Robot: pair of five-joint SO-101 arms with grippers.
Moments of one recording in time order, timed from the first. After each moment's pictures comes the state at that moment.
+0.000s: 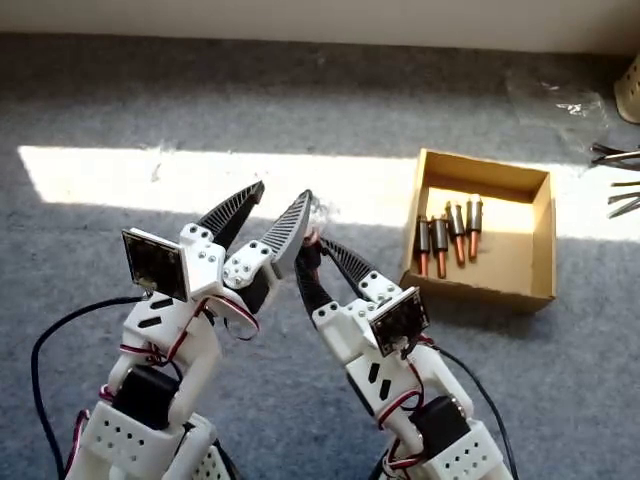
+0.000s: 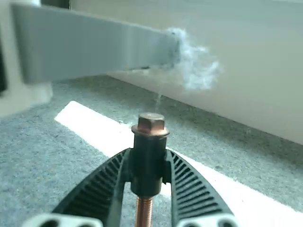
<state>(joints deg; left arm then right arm) 18.8 -84.3 74.0 18.9 15.9 -36.7 -103.9 95.7 15.7 6.4</state>
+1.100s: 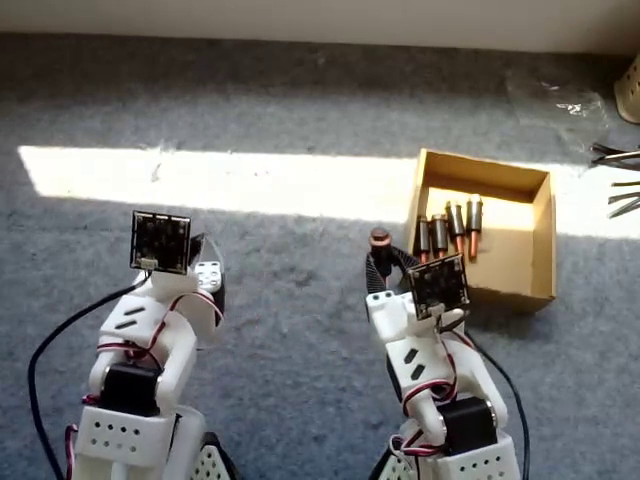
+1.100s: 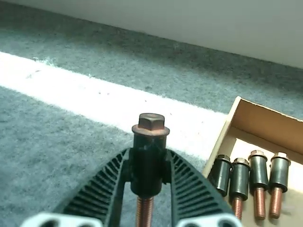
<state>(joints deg) 2.8 -84.3 75.8 46.4 5.8 -19.0 -103.9 84.6 44.3 6.4</state>
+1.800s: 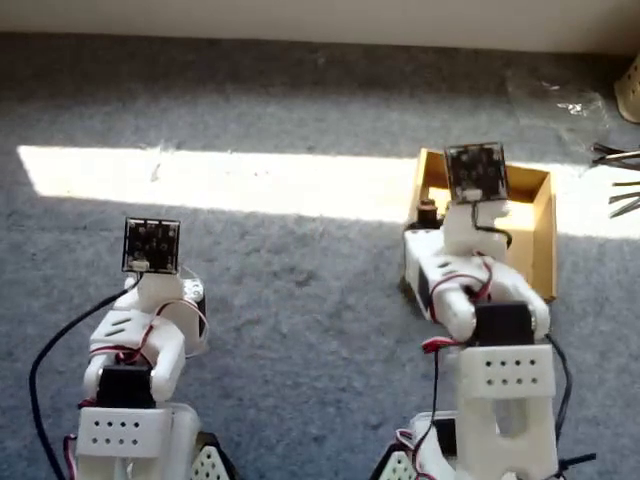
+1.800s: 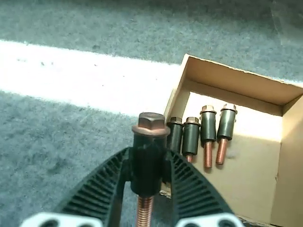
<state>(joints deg) -5.4 -84.4 80.6 52.4 2.2 -6.2 -51.1 40.7 59.1 6.4</state>
